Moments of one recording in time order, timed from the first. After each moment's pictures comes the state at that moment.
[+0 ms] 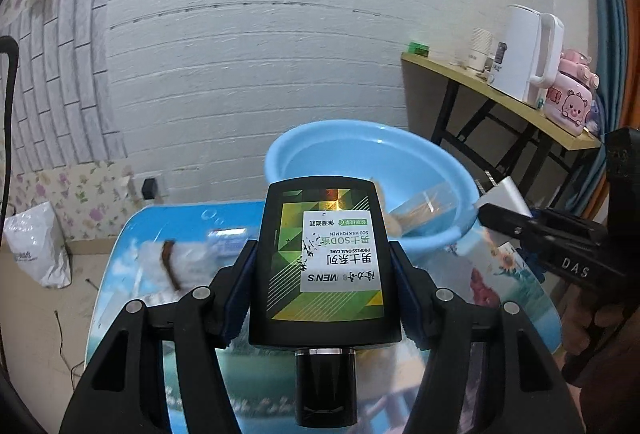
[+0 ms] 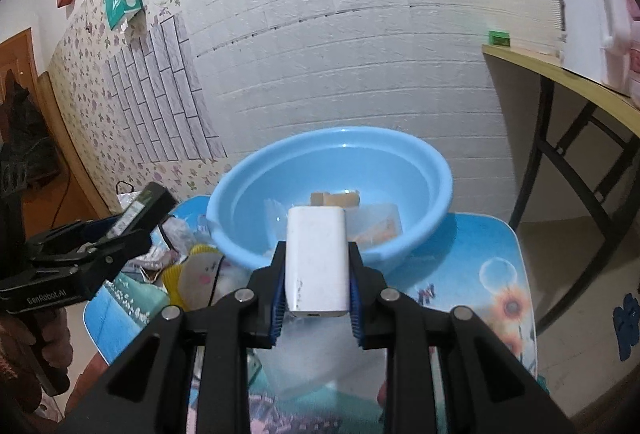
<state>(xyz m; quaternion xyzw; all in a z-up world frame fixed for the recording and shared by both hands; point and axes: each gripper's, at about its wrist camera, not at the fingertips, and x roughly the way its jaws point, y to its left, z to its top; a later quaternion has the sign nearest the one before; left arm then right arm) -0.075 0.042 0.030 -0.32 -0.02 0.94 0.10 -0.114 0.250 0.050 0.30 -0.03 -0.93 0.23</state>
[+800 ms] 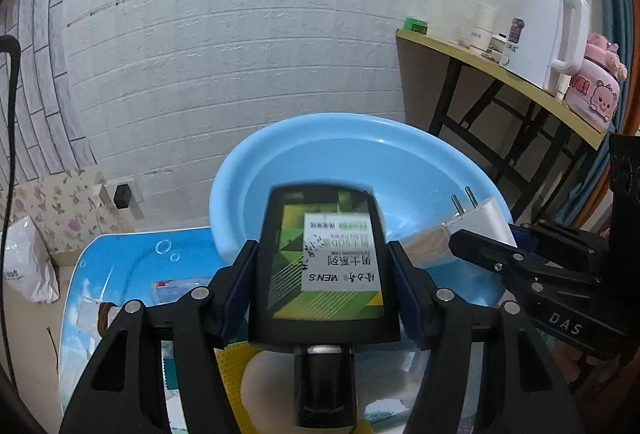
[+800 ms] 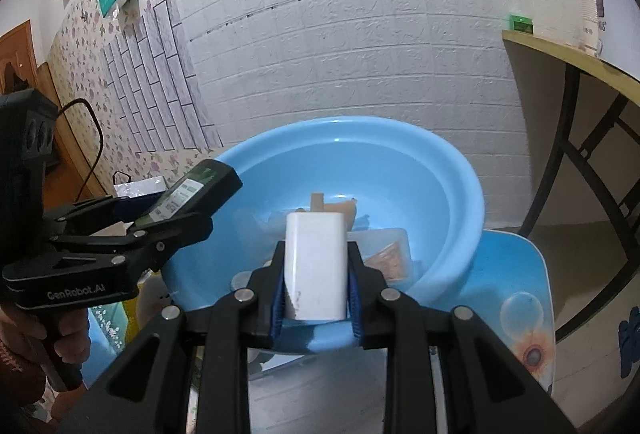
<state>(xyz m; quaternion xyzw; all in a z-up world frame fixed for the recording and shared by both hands) -0.160 0.078 0.006 -0.35 -0.01 0.93 0.11 -0.173 0.241 0.022 0.32 -0.02 -0.92 0.24</state>
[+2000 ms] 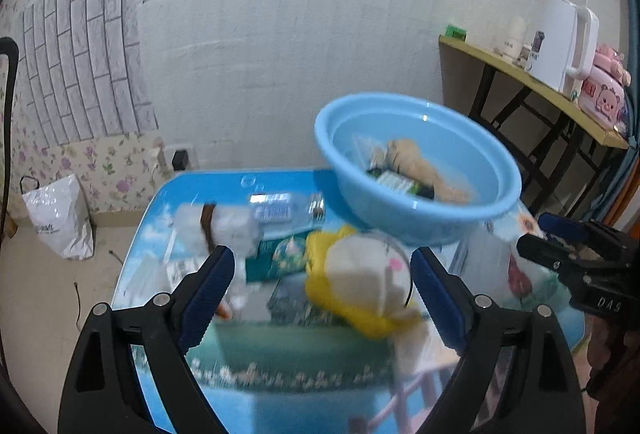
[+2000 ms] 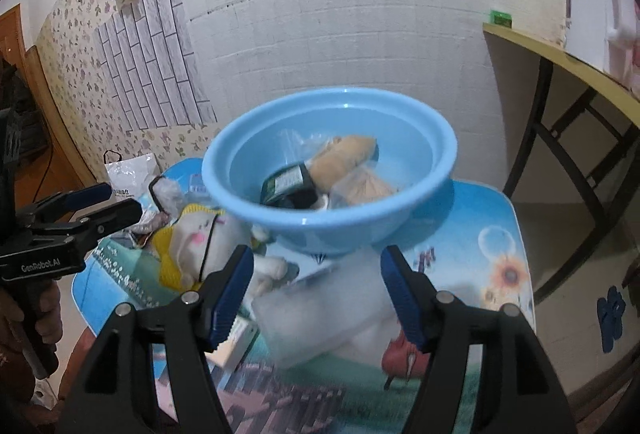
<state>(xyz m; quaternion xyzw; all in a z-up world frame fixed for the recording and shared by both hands) -0.062 0.020 0.008 -0.36 -0.03 0.93 0.03 -0.092 0.235 0.031 0.36 0.00 -0.91 0.20</state>
